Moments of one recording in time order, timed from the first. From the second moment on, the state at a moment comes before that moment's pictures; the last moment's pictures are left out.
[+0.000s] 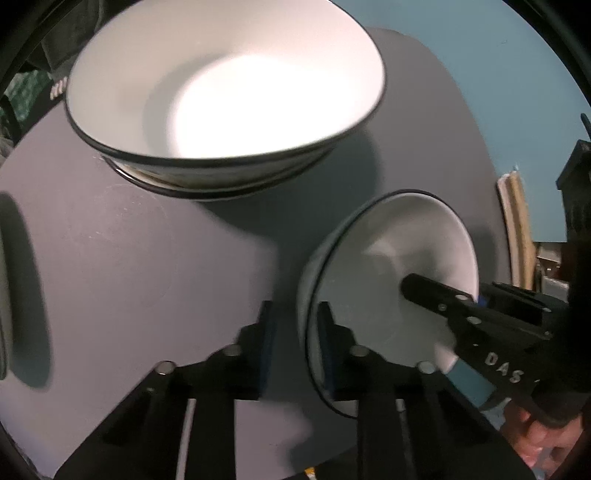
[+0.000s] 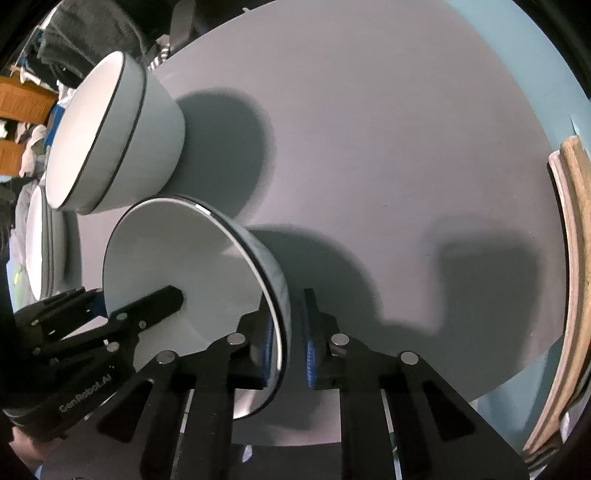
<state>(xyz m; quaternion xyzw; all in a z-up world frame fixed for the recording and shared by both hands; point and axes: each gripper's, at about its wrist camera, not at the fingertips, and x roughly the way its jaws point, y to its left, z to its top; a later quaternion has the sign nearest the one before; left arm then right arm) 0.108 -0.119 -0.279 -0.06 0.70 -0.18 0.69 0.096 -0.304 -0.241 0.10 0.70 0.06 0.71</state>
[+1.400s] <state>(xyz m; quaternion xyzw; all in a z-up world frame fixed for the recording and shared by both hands) 0.134 -0.073 -0.175 -0.05 0.65 -0.16 0.75 0.162 -0.220 -0.165 0.02 0.67 0.10 0.73</state>
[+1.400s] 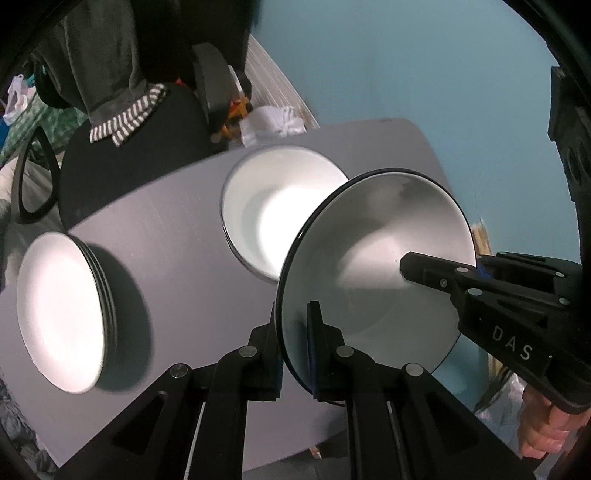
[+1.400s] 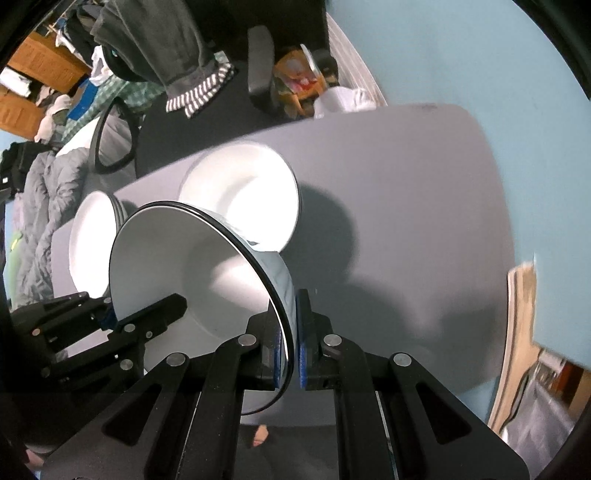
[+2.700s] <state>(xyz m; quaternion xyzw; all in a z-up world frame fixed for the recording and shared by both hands) 0.198 -0.064 -0.204 -0.04 0.68 -0.12 0.73 0.218 -0.221 -0.192 0.05 0.72 0.12 0.69</state>
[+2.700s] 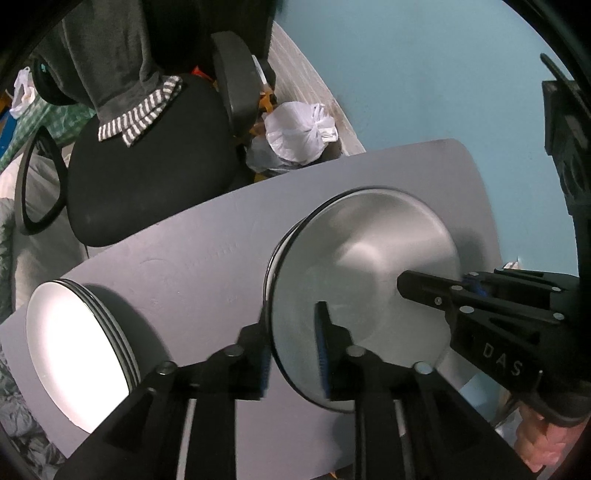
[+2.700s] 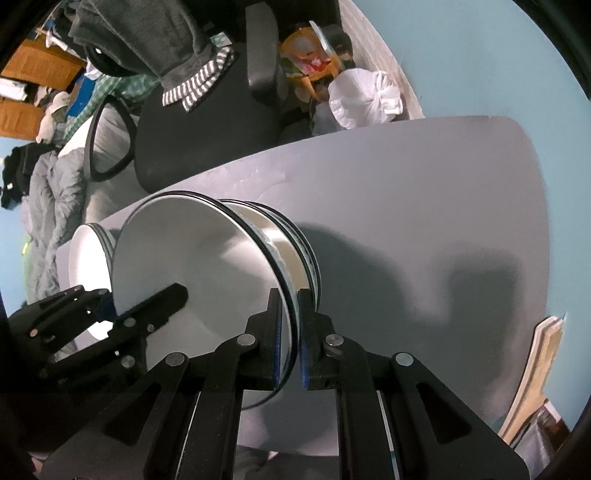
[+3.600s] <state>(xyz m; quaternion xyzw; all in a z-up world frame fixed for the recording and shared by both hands) 0.182 -0.038 -0.165 -0.05 0.64 -0.11 0.75 0.214 -0.224 -0.146 0.00 0.68 0.12 0.72</state>
